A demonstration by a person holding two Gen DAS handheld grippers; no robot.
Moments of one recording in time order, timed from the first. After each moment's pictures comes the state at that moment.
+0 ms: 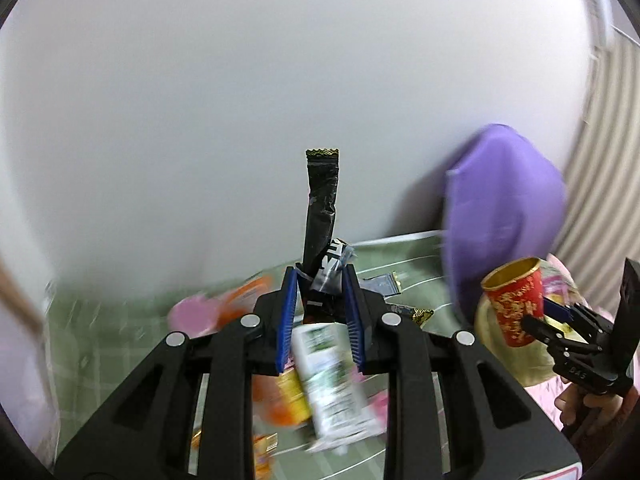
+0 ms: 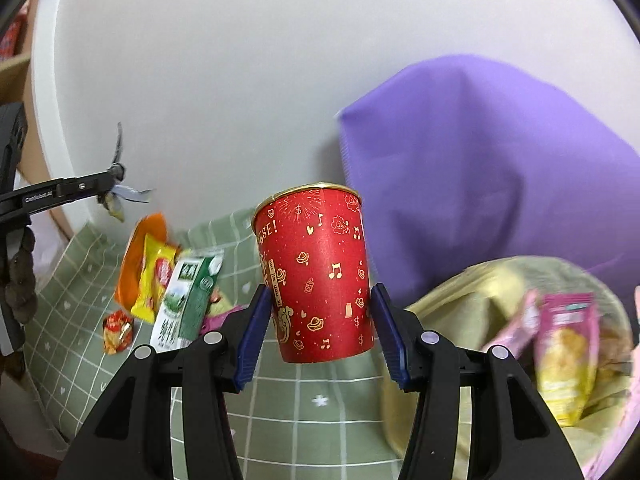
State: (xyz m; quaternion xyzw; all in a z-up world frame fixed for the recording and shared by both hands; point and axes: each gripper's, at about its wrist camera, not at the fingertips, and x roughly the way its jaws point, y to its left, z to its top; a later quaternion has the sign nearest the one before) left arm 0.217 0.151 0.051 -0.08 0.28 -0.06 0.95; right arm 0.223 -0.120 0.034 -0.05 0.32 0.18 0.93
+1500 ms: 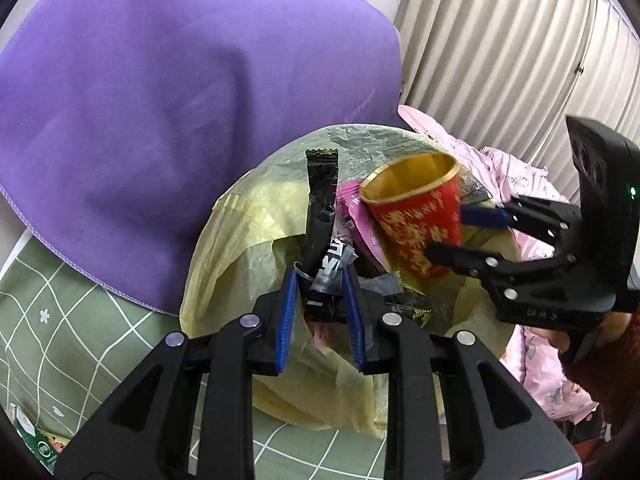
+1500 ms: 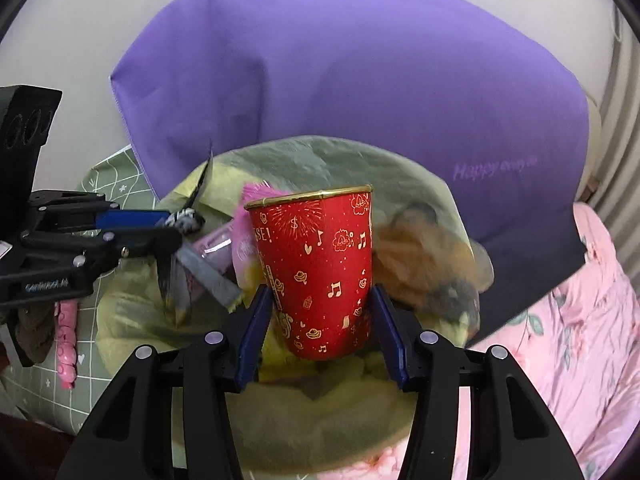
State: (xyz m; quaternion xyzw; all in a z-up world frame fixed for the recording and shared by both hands) left arm 0.295 -0.176 -0.017 0.06 0.40 -0.37 0.84; right arm 0.265 -0.316 -0.007 -0.02 0.44 0.05 0.90
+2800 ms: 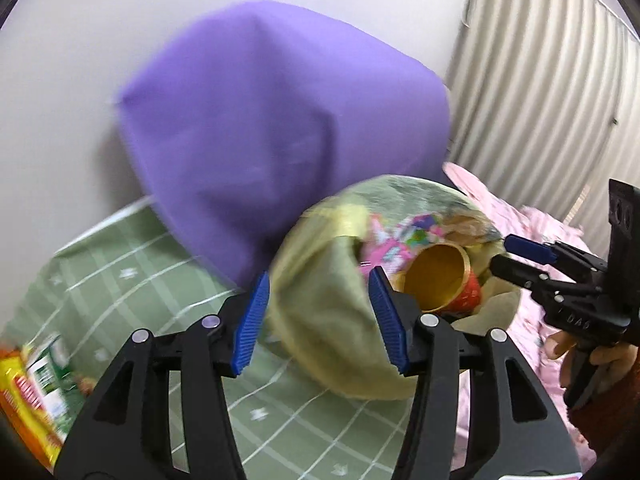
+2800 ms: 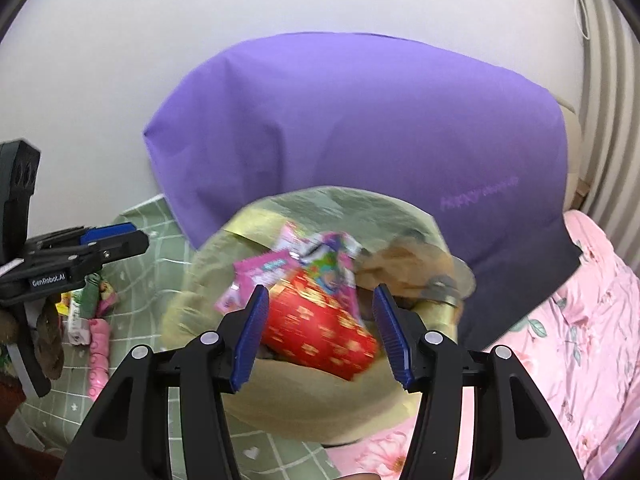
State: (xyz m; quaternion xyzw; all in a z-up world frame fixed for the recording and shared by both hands) left arm 0.257 -0.084 0.009 0.00 0.33 -0.26 0.91; right arm 0.216 -0.297 0.029 0.01 0.34 0.04 0.94
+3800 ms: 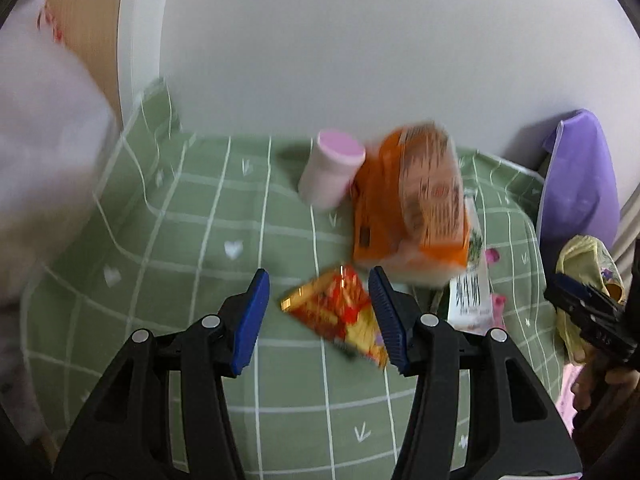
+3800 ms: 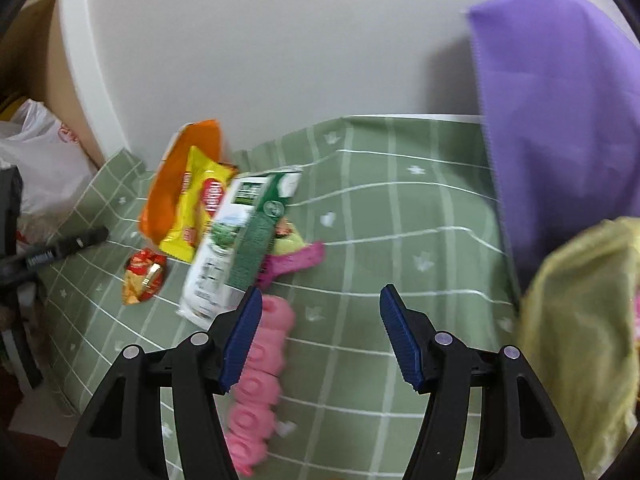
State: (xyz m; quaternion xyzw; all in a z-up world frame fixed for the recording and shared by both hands) left arm 0.126 0.234 -0.083 -0.19 0.37 0.08 0.90; right arm 0.246 -0.034 -0.044 -0.07 0.41 0.30 0.86
